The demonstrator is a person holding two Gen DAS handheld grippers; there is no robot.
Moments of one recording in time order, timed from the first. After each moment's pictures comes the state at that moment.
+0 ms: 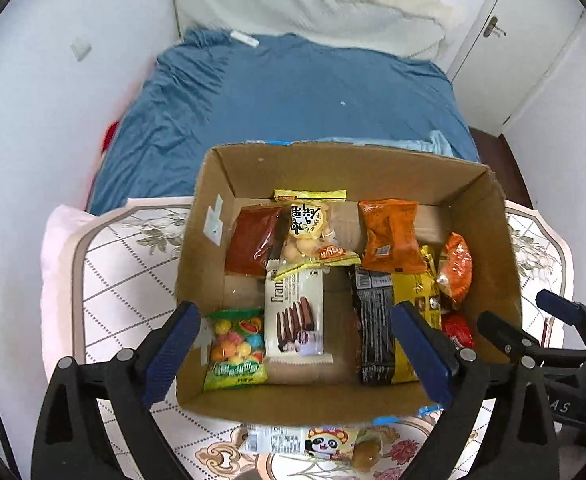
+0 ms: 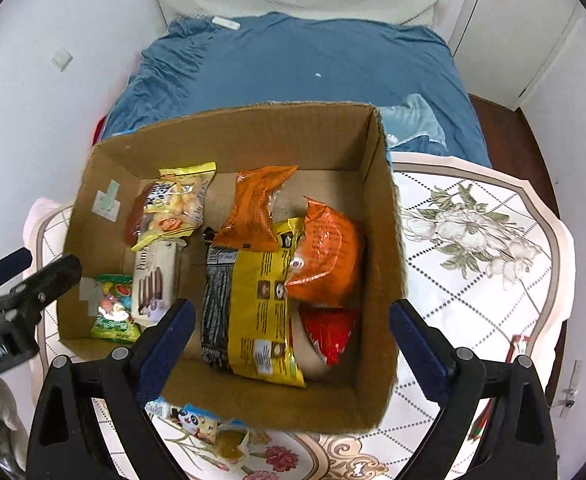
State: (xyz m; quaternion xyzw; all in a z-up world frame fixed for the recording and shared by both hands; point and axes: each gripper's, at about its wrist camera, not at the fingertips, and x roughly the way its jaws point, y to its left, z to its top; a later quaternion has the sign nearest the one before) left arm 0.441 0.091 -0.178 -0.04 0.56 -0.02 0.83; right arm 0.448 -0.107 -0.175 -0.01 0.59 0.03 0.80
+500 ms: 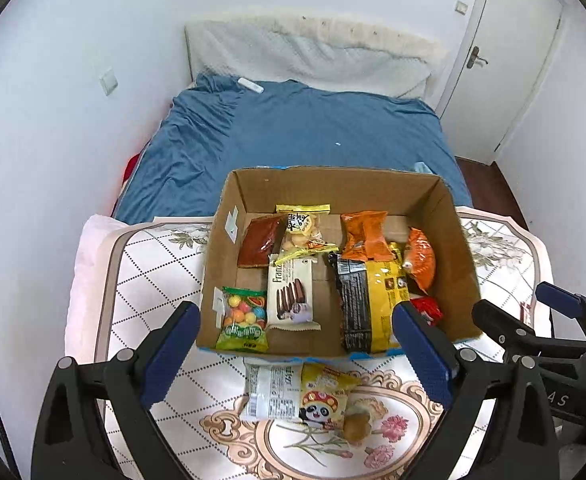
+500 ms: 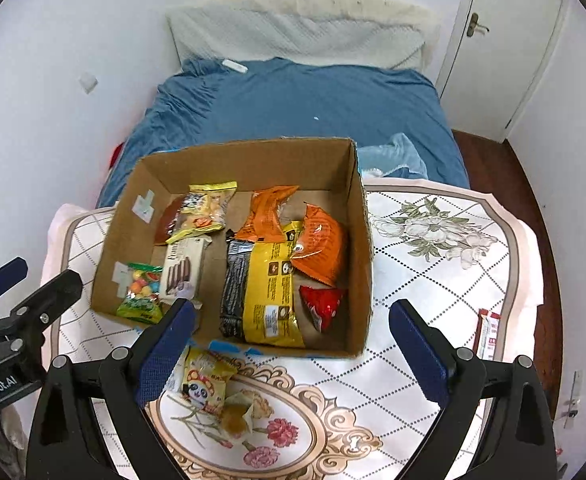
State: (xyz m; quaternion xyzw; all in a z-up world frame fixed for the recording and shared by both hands) left arm 0.354 0.081 -0.120 -0.03 0.49 -0.01 0.87; right arm 0.365 -0.104 -0.112 -0.02 0.53 0.03 0.85
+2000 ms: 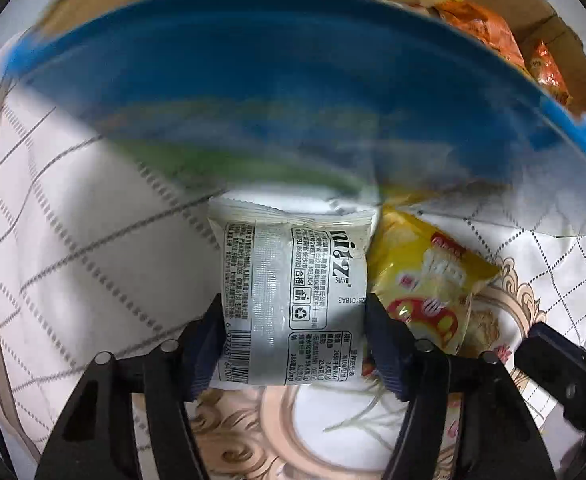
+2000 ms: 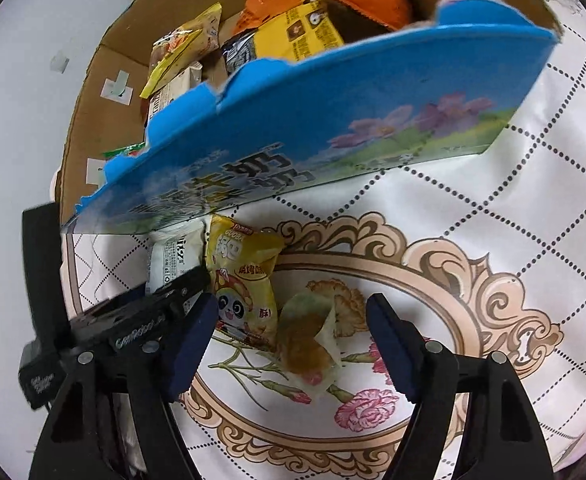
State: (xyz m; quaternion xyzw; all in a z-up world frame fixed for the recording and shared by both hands) left arm 0.332 0.117 -0.363 -0.08 0.68 -0.02 0.73; right arm 0.319 -0.082 -0.309 0.17 0.67 0.06 0.72
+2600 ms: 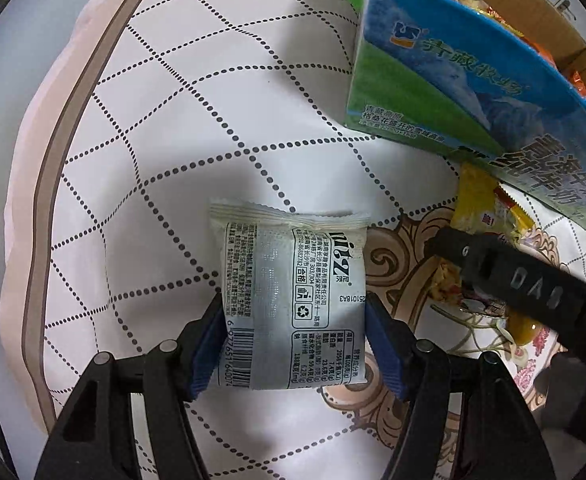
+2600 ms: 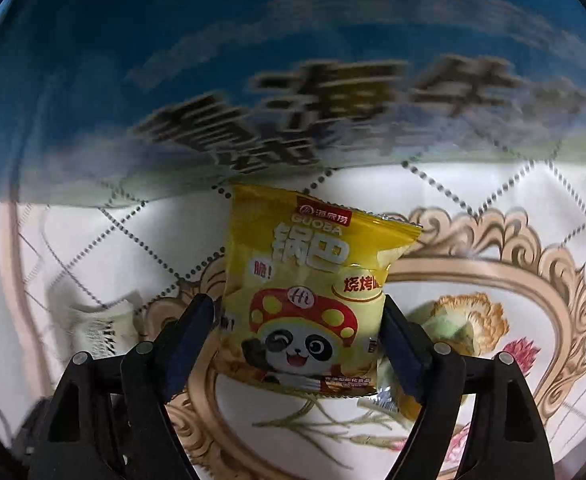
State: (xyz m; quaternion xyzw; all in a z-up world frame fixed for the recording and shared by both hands) left arm 0.261 0.174 -0.354 -0.08 0.67 0.06 0.73; right arm 0.342 0.025 -0.370 0.06 0.70 0.02 0.71
